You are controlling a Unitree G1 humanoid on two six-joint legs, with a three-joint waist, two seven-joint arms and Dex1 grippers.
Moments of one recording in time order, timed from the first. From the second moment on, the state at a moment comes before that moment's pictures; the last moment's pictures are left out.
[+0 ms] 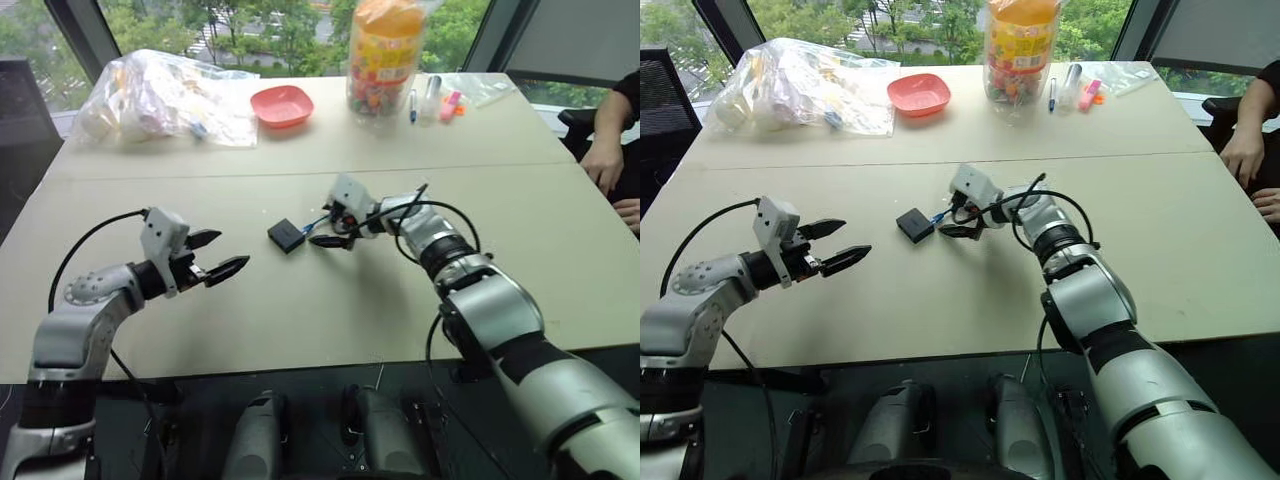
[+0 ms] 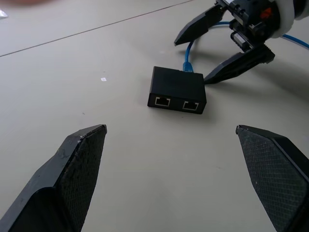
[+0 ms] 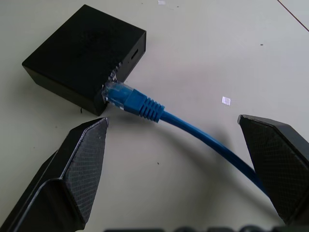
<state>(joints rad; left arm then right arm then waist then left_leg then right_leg) -0.18 0.64 0.18 -0.19 -0.50 0.55 -0.80 -1.21 -0.17 0.29 1.31 -0.10 -0.10 0.90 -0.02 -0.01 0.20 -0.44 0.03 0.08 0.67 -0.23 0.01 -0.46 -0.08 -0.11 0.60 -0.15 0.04</state>
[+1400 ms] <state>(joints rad) -1.25 0.41 0.17 1.23 -0.35 0.25 -1.16 -1.20 -0.40 0.47 1.15 -0.66 -0.77 0.00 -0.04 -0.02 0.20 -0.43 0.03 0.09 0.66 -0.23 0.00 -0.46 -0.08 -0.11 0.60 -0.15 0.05</state>
